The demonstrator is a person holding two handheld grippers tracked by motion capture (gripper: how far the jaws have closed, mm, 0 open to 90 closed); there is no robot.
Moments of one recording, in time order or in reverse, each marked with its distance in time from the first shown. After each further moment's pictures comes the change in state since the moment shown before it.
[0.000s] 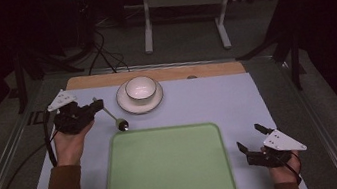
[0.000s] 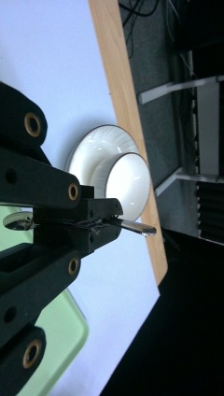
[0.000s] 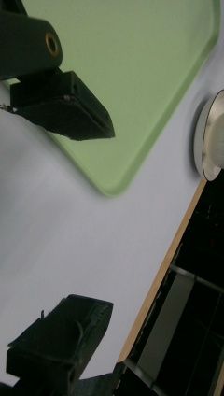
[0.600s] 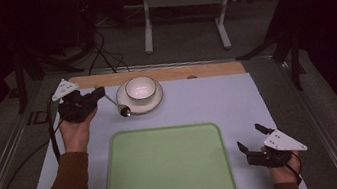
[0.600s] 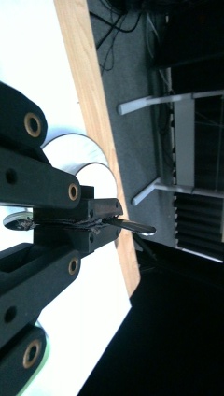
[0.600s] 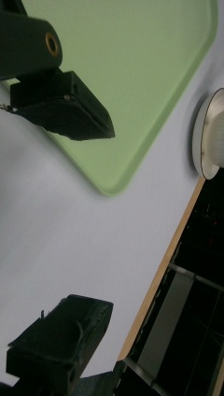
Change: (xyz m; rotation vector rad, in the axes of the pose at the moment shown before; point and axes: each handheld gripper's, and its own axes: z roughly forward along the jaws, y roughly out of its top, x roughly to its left) left arm 0.002 0.020 0.018 -0.076 0.045 -0.009; right arm 0.000 0.000 -0.001 -0.005 -0.005 0.007
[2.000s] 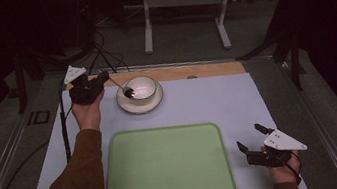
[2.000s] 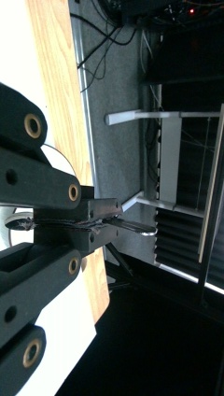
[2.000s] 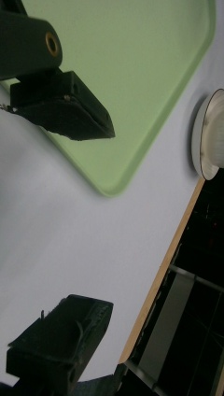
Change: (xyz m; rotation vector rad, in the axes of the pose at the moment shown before) left arm 0.019 0.015 0.054 -0.092 0.064 -0.064; right arm -0.001 -0.001 0.001 -0.003 0.006 0.010
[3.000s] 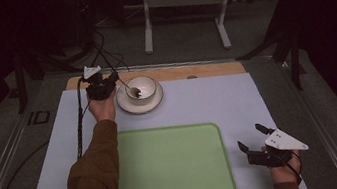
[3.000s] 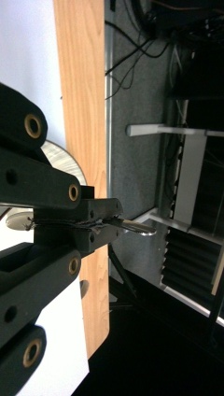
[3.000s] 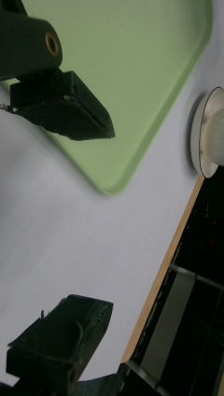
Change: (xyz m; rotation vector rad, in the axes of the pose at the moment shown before) left arm 0.005 -0.025 0.063 0.052 0.091 -0.099; right arm -0.002 -0.001 -0.001 -0.004 -0.003 0.014
